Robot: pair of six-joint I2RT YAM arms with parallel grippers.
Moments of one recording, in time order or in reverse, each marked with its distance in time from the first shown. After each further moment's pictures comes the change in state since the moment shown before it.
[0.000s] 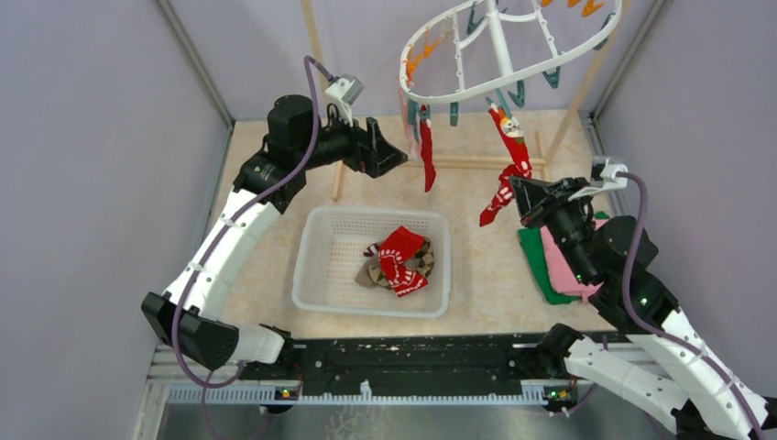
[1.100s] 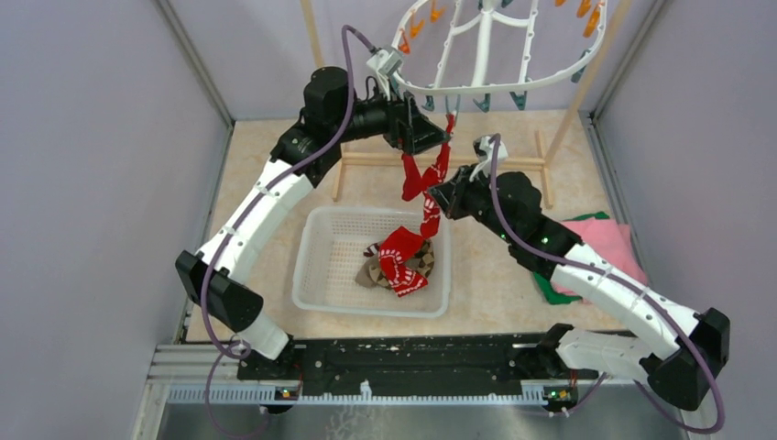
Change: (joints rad) left arm -0.106 0.238 0.254 0.132 0.130 -0.092; right arm -0.002 0.446 -0.022 0.166 -0.327 0.101
